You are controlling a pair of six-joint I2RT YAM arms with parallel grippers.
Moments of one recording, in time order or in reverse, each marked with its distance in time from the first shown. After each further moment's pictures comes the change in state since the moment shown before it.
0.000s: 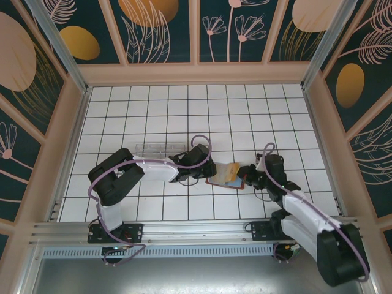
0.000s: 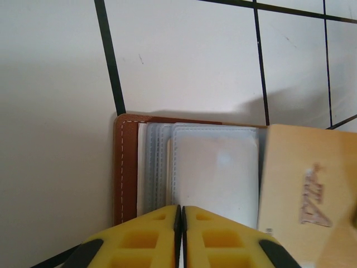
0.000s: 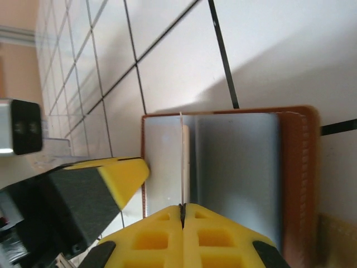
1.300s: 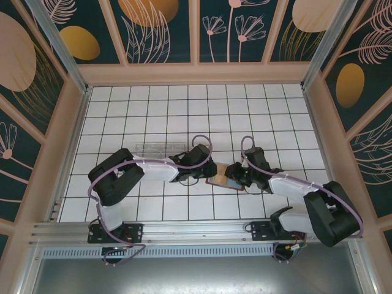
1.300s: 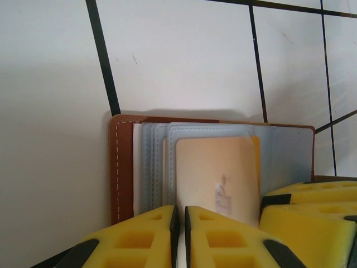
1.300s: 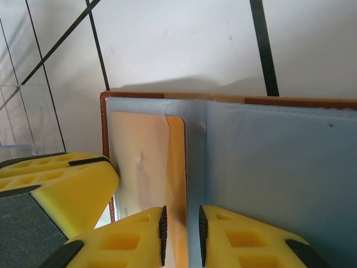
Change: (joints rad) left arm -0.002 0.000 0.004 -0.006 0.003 0.023; right arm 0.186 0.410 0.158 0.052 0.090 -0.018
